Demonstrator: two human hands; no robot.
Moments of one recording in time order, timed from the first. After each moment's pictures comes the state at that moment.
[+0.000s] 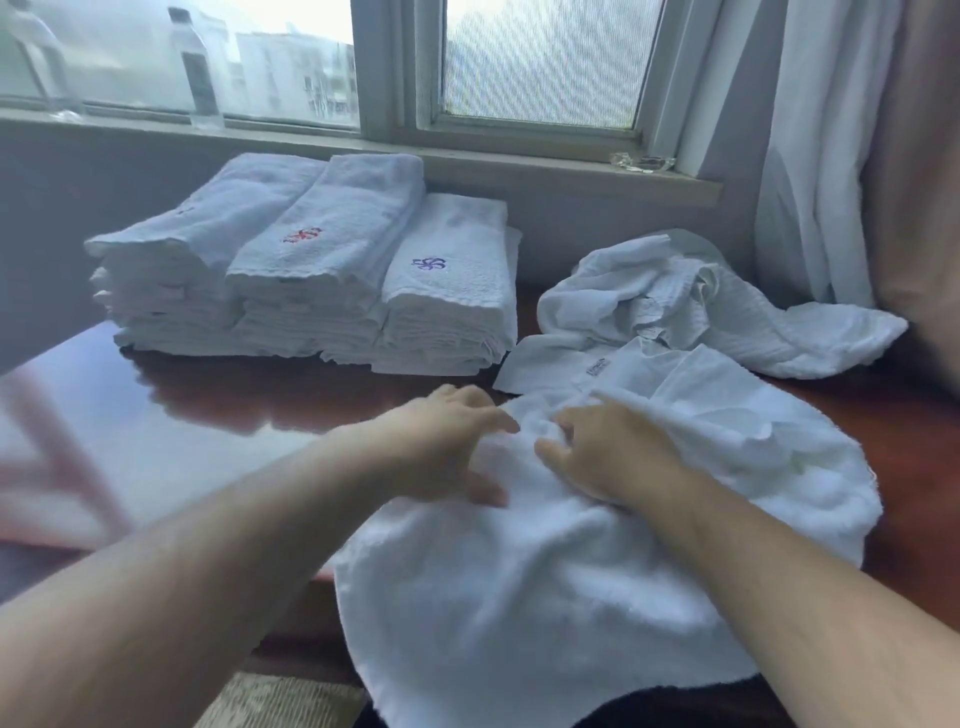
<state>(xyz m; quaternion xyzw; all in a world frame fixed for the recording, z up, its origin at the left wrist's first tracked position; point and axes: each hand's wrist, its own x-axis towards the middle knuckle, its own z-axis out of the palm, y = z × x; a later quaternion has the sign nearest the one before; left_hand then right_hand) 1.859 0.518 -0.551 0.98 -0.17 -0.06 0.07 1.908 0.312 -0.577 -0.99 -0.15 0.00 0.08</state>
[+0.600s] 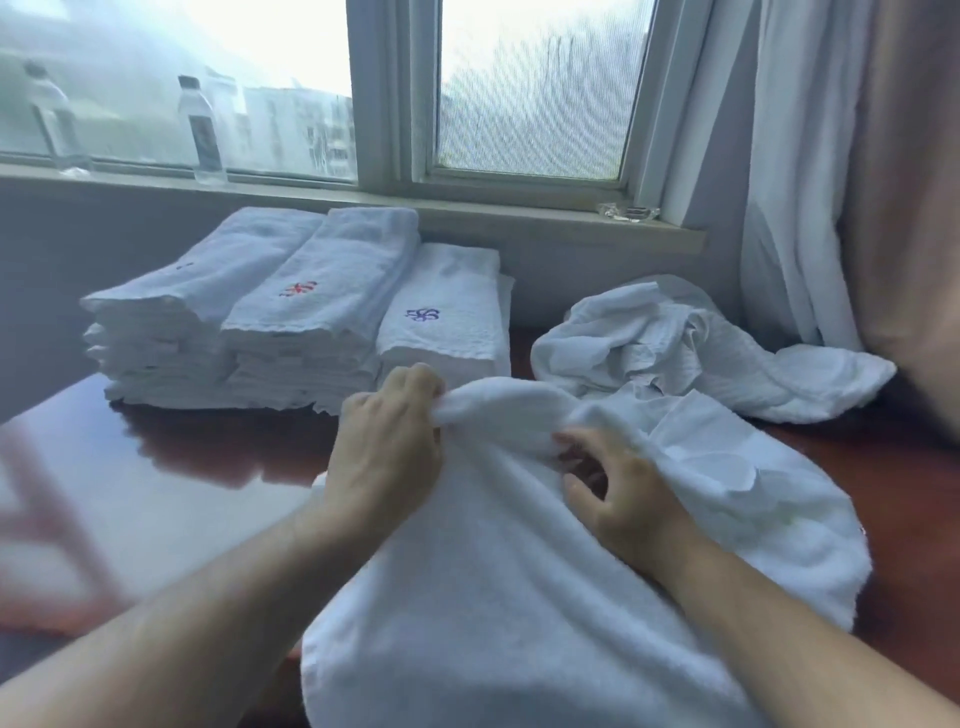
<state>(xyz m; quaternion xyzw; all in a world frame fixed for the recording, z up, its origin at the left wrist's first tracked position) 1.869 0.531 -0.545 0.92 0.00 0.34 0.17 1.906 0.291 -0.585 -0.89 -0.23 -0.13 0.37</state>
